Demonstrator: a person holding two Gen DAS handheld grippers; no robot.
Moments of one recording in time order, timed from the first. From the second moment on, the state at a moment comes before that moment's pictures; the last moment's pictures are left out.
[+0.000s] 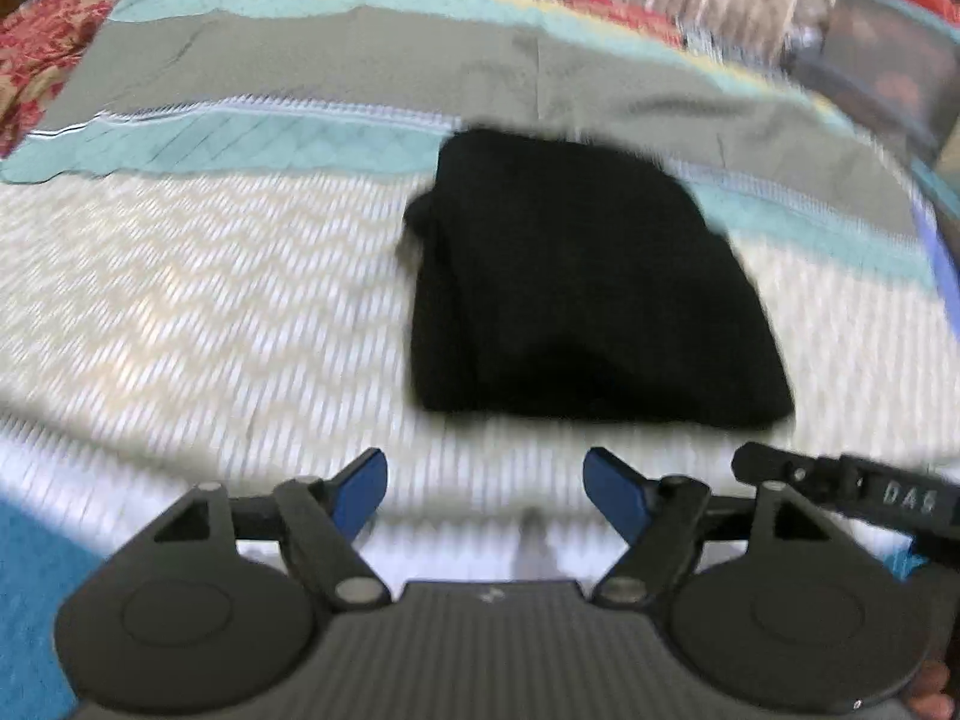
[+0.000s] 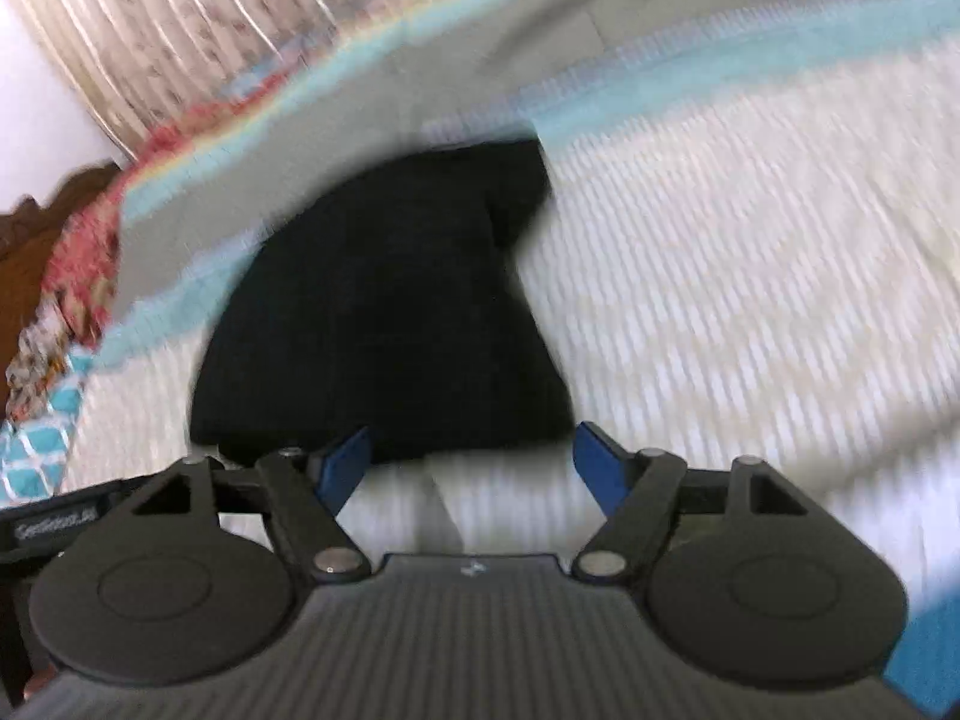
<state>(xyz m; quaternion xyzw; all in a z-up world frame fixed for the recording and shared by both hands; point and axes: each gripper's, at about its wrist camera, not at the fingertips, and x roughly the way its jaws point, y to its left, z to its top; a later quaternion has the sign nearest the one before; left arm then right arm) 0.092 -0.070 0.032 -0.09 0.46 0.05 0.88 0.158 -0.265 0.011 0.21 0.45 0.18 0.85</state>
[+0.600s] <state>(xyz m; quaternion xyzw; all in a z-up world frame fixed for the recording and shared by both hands) -0.065 -0.143 0.016 -0.03 0.51 0.09 0.86 -0.028 -0.298 0.010 0.09 0.45 0.13 0.88</state>
